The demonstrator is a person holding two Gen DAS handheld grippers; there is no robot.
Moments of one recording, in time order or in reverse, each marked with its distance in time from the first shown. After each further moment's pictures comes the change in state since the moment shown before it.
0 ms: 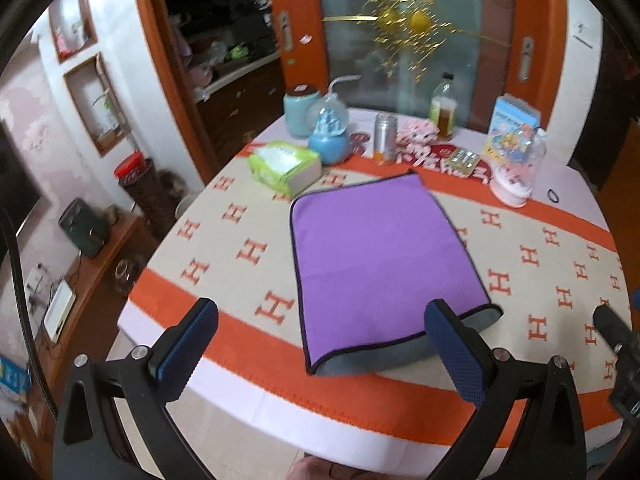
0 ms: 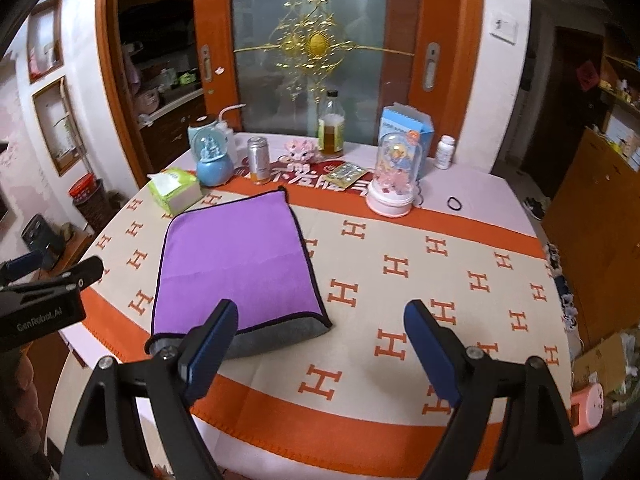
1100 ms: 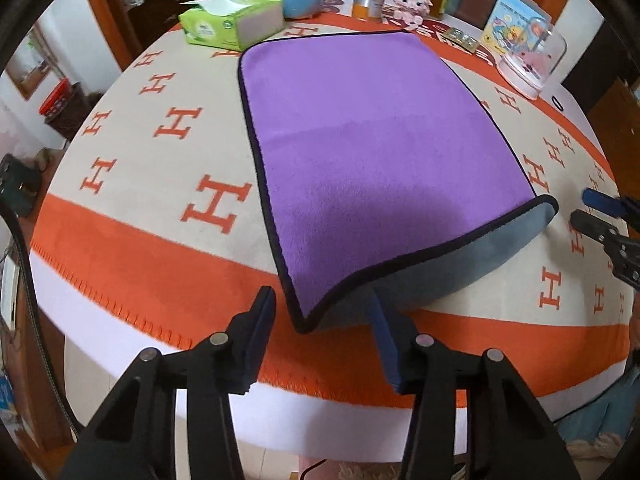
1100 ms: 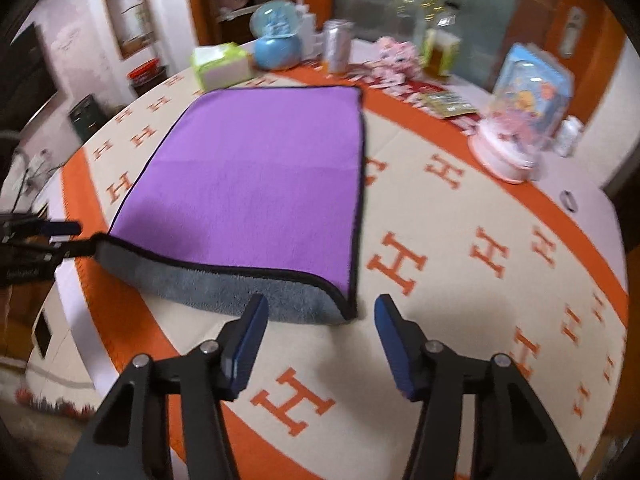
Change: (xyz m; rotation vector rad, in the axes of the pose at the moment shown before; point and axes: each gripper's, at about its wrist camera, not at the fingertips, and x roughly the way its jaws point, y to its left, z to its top) left arm 0.172 0.022 -0.072 0.080 0.345 -0.214; right arm 0.176 -0.001 -0.029 -0.345 0.256 0.267
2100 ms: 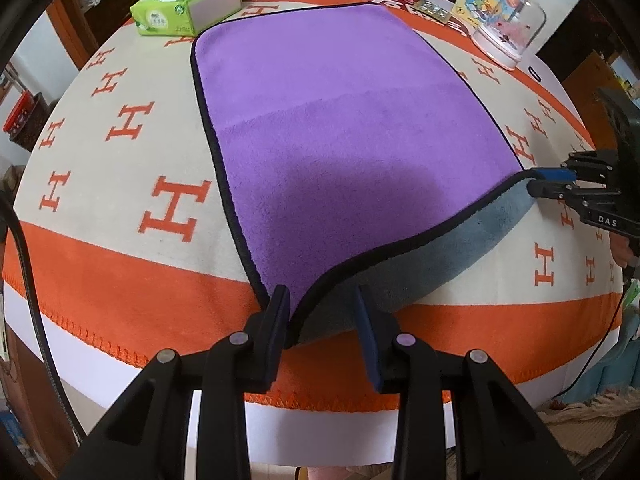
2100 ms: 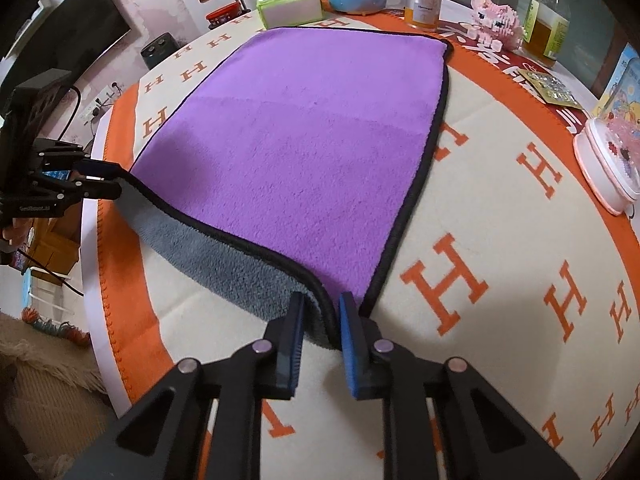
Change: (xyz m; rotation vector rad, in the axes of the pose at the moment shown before) left arm 0.023 0.001 0.010 0.070 0.088 -0.099; right arm 0.058 -0.024 0.013 -0.198 0.151 0.255
